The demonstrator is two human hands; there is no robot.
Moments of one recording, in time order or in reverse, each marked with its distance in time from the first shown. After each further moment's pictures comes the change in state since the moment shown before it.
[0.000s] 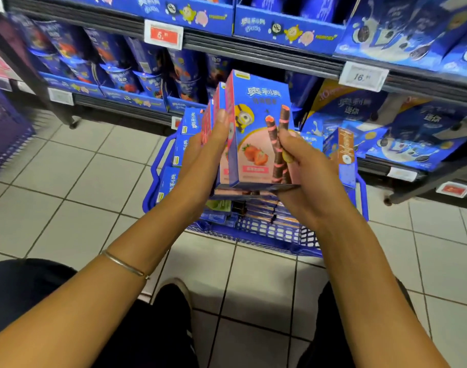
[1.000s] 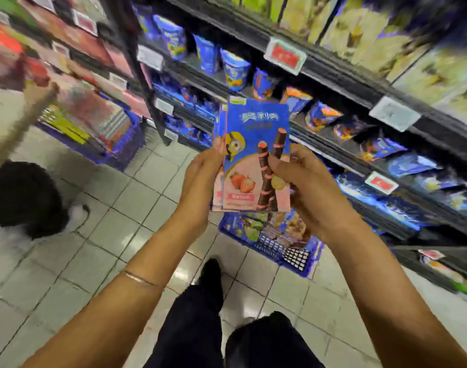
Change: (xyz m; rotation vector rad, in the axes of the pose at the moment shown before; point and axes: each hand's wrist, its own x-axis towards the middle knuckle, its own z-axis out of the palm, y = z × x) left_hand -0.117 0.509 -0.113 -0.279 0.249 -0.175; right_hand -0.070 -0.370 0.396 -0.442 -0.119 0.212
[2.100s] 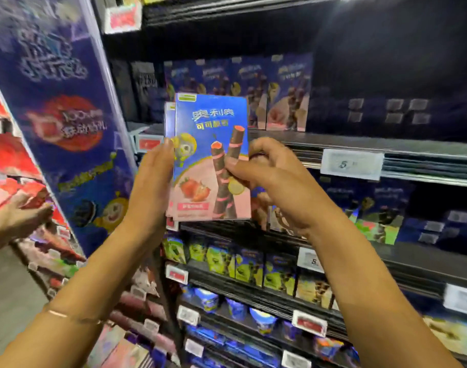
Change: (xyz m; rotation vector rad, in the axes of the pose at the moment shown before) left_hand 0.090 0.486 0.013 0.195 -0.170 0.855; right_hand 0.082 -0.420 0.155 -0.158 -0.092 -0.767
